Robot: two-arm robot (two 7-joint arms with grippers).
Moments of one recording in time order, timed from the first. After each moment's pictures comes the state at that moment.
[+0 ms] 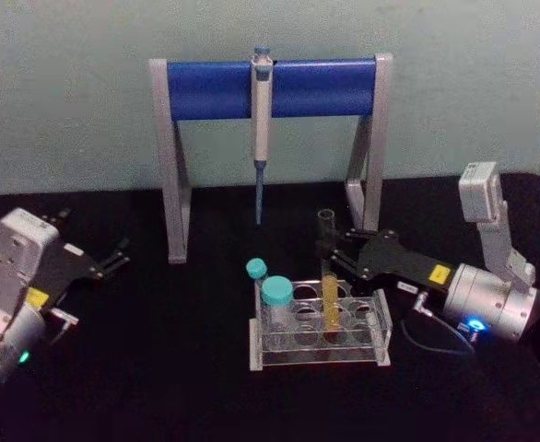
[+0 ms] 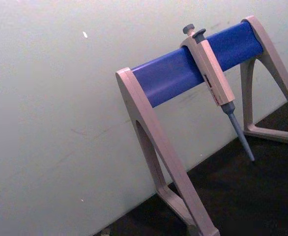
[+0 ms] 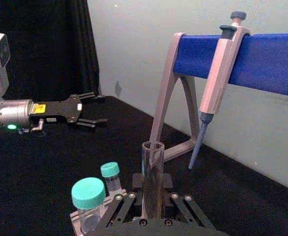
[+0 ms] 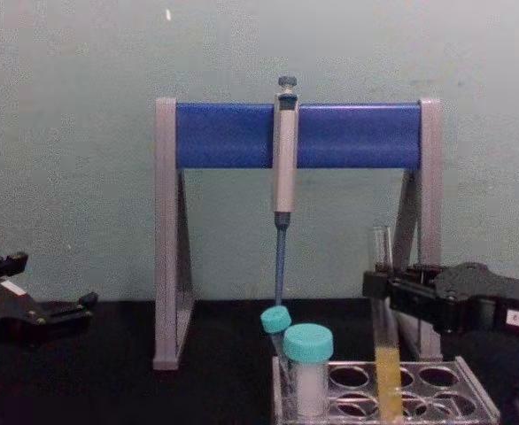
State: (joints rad) left arm -0.20 0.60 0.45 -1.41 -0.25 -0.12 0.03; right arm 0.41 0.47 -0.50 -1.24 0.58 -0.09 0.75
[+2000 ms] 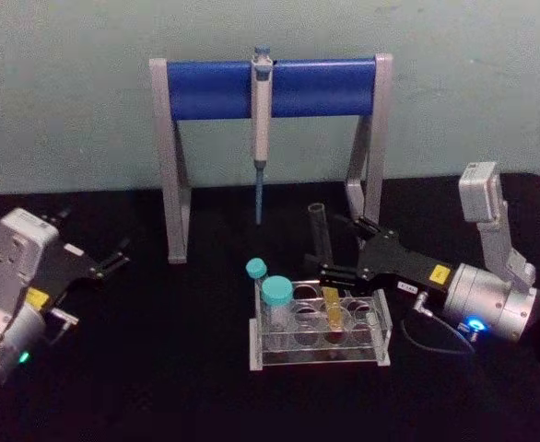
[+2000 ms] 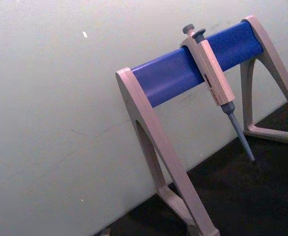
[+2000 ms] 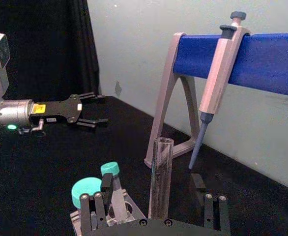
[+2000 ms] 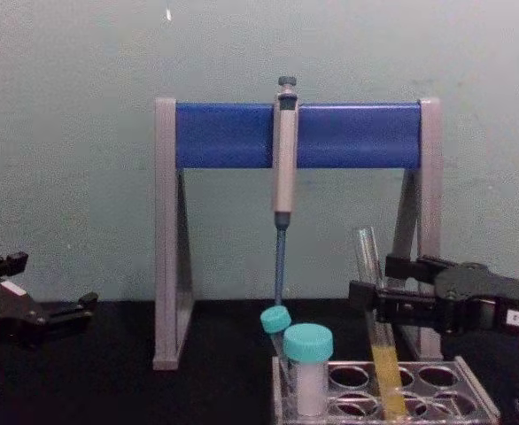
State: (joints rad) left arm -0.20 0.60 0.45 -1.41 -0.25 -0.12 0.03; right arm 0.41 0.47 -0.50 -1.24 0.58 -0.09 0.75
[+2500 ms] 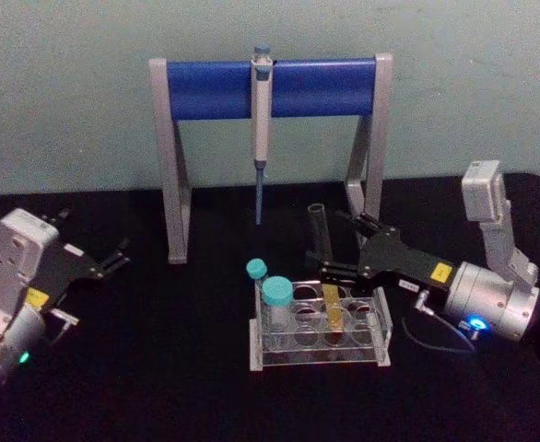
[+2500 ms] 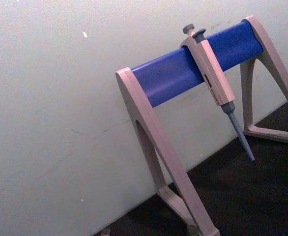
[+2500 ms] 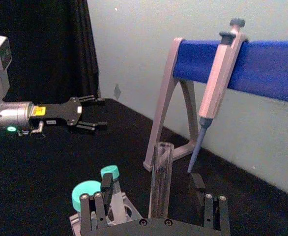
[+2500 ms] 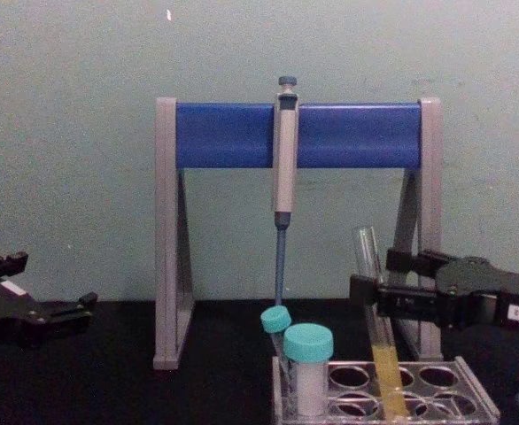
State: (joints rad) left arm -0.20 0.60 0.45 -1.41 -0.25 -0.12 0.03; right arm 0.40 0.48 -0.50 -1.25 0.58 -0.10 0.74
